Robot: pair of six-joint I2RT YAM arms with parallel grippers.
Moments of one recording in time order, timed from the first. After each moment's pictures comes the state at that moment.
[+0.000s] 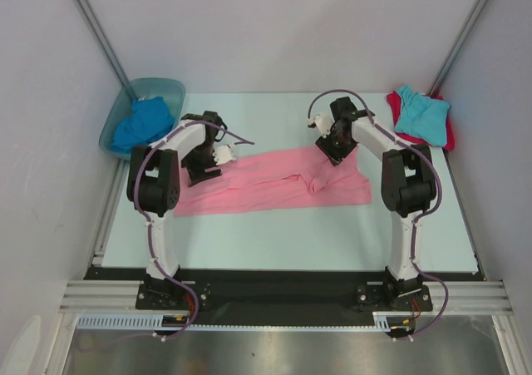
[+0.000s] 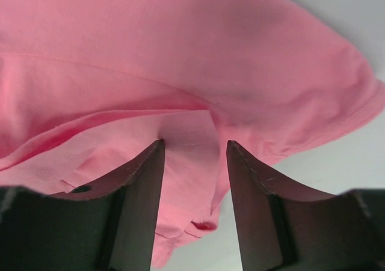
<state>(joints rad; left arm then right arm) -0.22 2.10 1.61 -1.09 -0.28 0.92 0.27 2.10 1.69 -0.76 -0.08 -0.55</state>
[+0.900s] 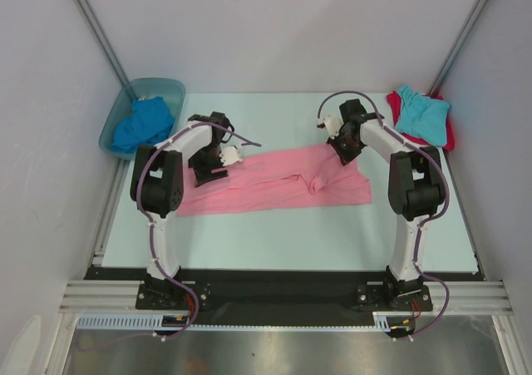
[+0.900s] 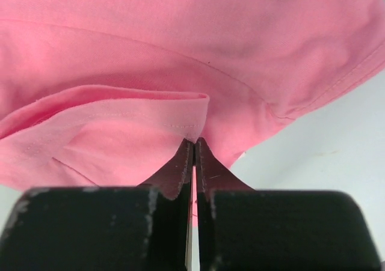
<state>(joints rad) -0.27 2.10 1.61 -1.08 -0.26 0.90 0.23 2.05 1.59 -0.73 -0.09 -0.50</state>
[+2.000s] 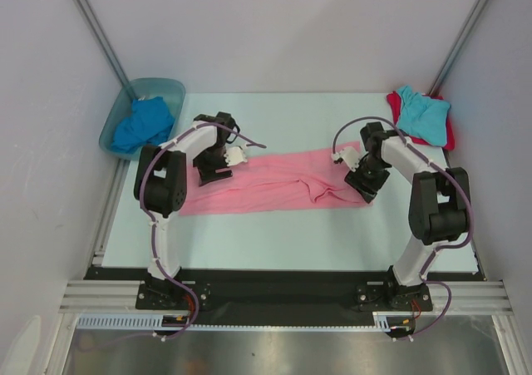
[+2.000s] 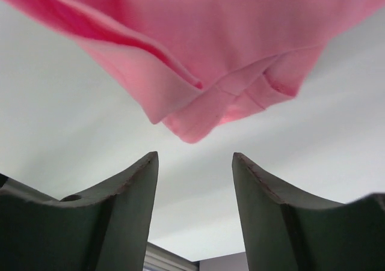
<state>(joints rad) -0.30 2.11 1.63 -1.09 -0.26 0.90 0.15 1.76 1.25 -0.98 -0.07 -0.80</state>
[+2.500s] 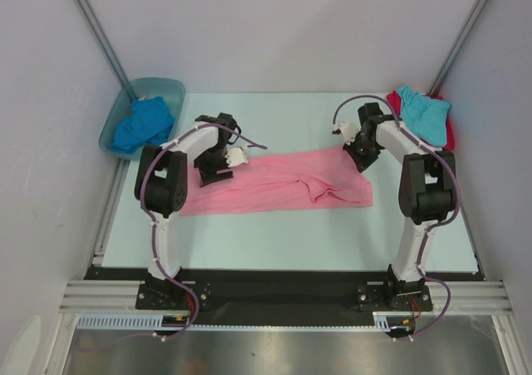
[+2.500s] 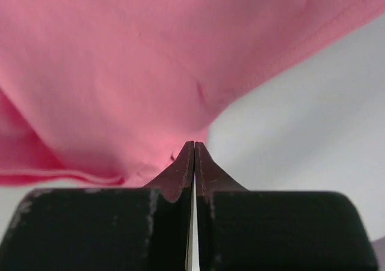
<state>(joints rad) -0.31 2.11 1.62 -1.08 -0.26 0.89 0.13 1.95 1.50 -0.84 -0.11 -0.63</state>
